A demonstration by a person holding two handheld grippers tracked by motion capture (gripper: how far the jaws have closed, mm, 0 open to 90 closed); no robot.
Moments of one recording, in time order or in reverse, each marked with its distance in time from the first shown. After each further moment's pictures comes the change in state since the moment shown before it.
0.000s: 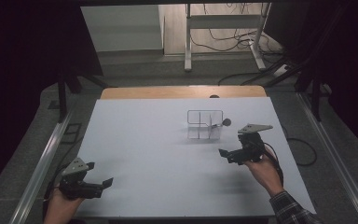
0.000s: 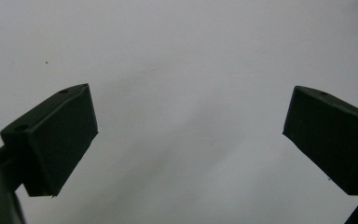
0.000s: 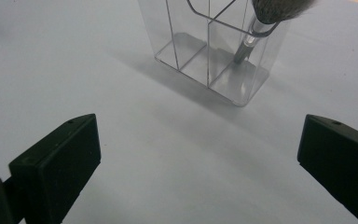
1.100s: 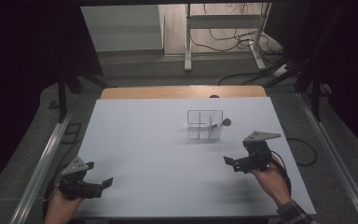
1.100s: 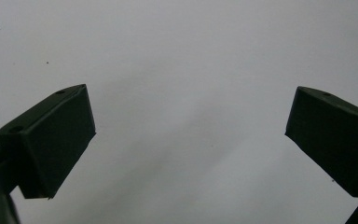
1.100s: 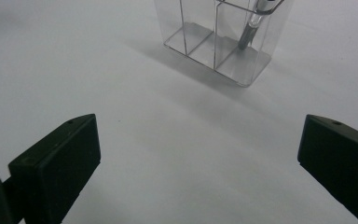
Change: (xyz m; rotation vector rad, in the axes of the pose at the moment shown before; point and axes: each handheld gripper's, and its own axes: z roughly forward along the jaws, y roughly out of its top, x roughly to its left) left arm 0.000 0.000 0.000 -0.004 0.000 -0.007; right arm 0.008 -0.018 -0.022 -0.009 0.006 -0.005
